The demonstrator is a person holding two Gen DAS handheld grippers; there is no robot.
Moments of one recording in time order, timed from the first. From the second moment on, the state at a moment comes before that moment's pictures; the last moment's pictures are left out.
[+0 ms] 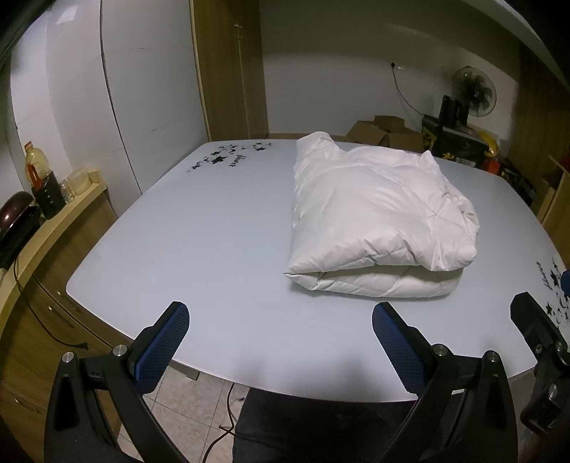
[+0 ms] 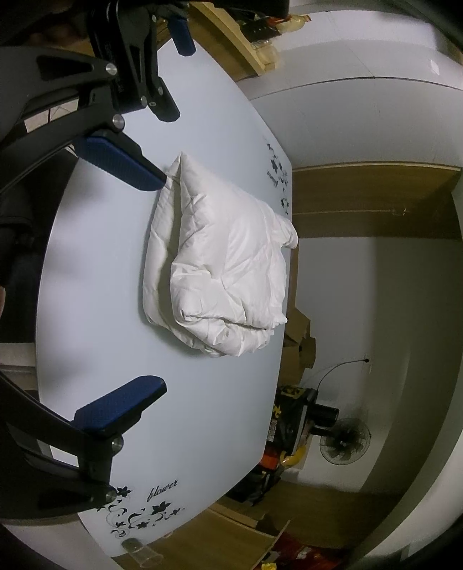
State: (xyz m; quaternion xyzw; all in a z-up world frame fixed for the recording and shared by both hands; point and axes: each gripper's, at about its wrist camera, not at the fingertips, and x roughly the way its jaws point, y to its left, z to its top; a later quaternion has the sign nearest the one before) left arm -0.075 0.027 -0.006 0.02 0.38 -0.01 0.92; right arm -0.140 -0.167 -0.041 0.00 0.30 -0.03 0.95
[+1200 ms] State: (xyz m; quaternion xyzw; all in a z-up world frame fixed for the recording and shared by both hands) left arm -0.075 0.025 -0.011 0.03 0.39 -0.01 0.92; right arm -0.141 -0.163 -0.044 0.01 0.30 -0.03 0.95
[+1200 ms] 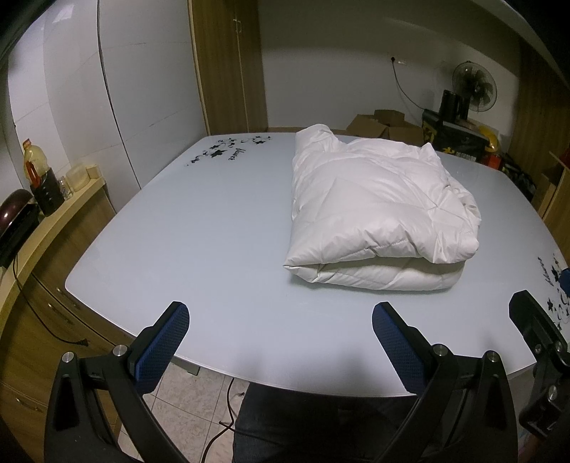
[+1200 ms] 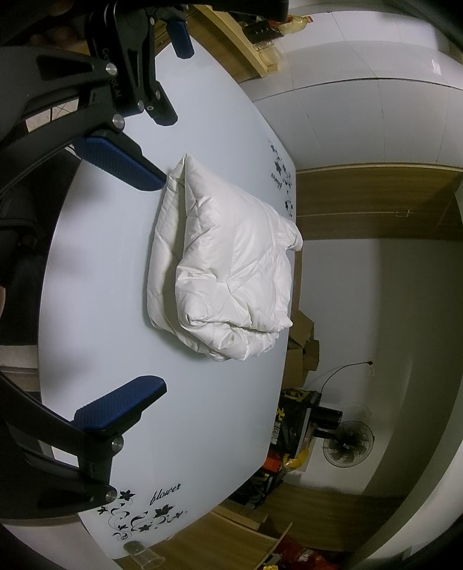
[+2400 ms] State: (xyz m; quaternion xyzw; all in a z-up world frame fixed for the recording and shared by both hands) left arm -0.076 0.028 -0.014 0.01 0.40 -0.01 0.92; right arm -0.142 -0.164 -0.044 0.01 0.30 -0.03 0.95
